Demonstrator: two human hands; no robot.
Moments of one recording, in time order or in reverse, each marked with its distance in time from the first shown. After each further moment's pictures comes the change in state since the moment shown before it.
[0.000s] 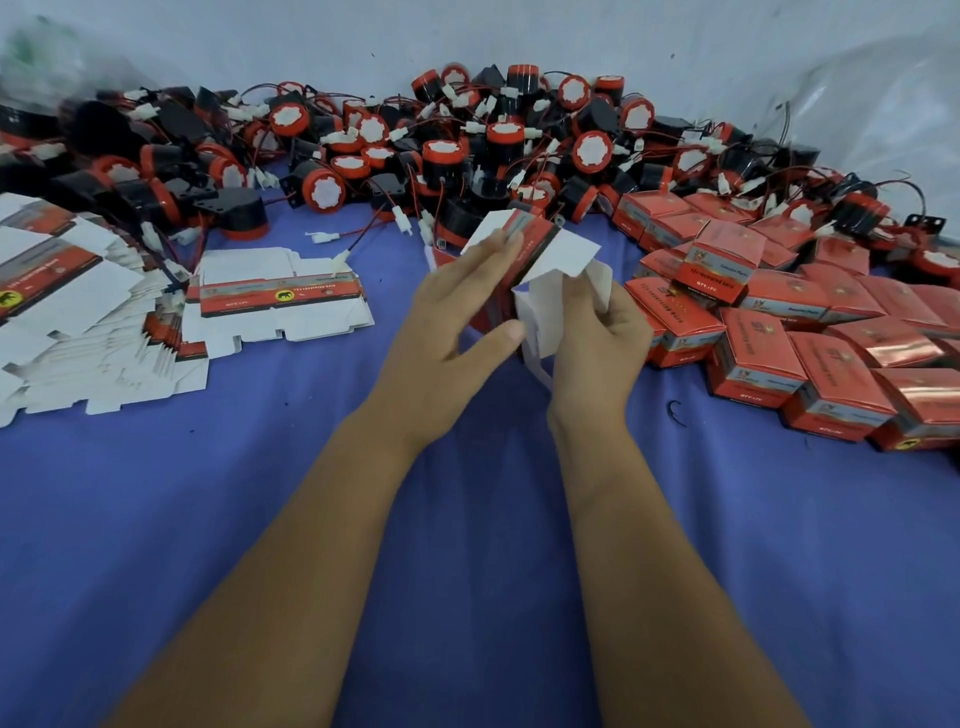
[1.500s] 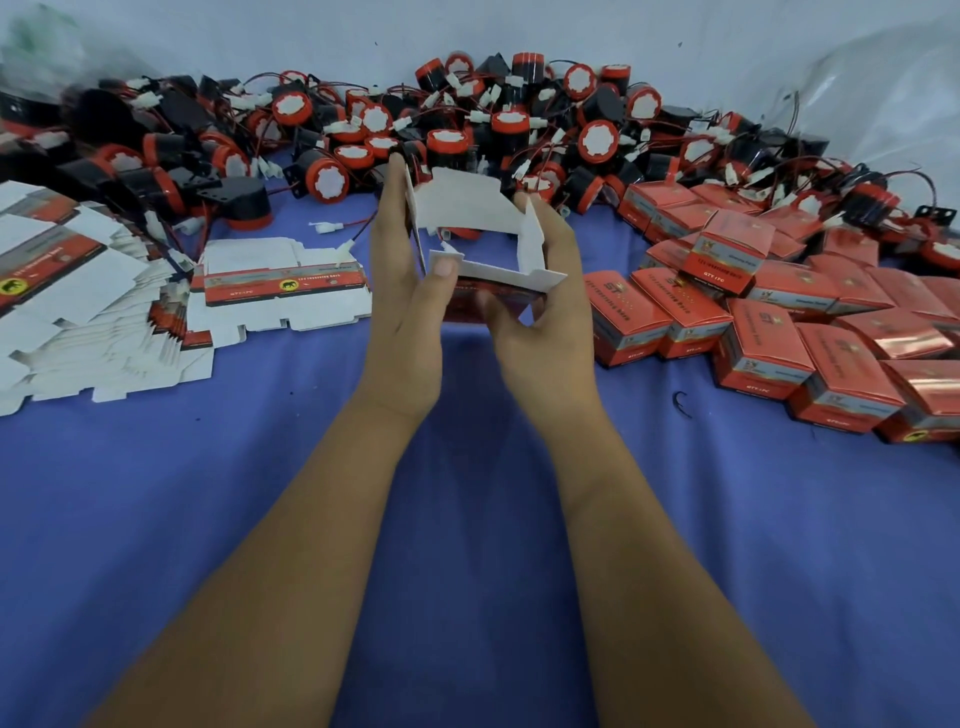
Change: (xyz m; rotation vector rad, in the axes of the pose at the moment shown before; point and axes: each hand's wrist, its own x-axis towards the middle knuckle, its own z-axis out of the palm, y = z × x) left_hand 0.006 0.005 -0.002 -0.399 0.367 -0.071; right_hand -0.010 0.006 0.014 -0.167 -0.424 -0.280
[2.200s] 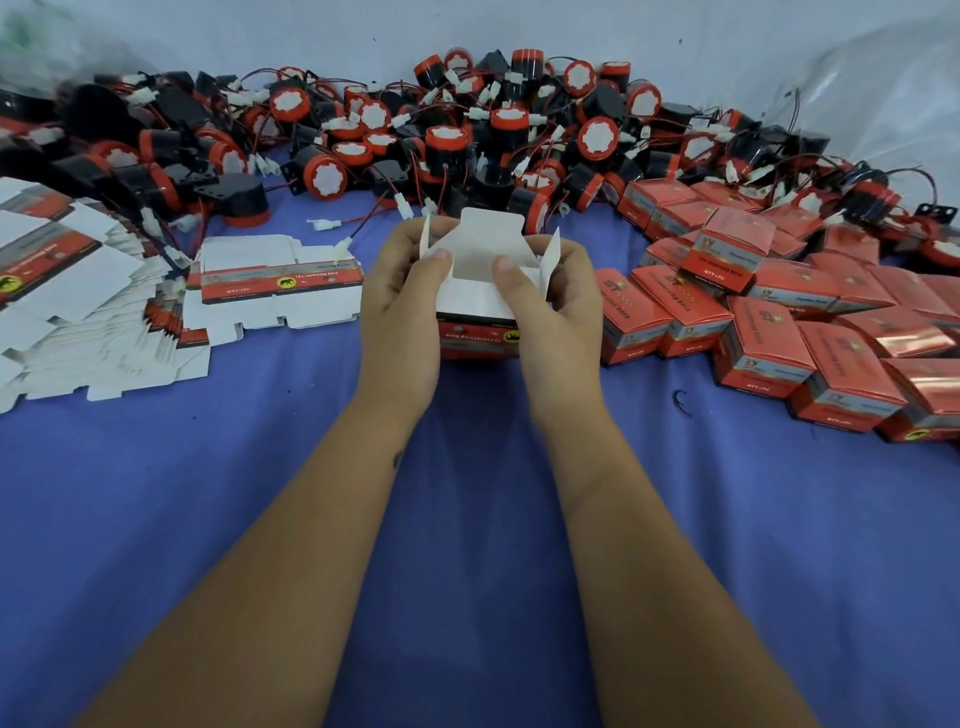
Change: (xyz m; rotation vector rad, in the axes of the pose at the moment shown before) left_hand 0.003 -0.001 0.002 -0.139 0.132 -0.246; right_hand 0.001 -0.003 -0.002 0.234 0.083 0.275
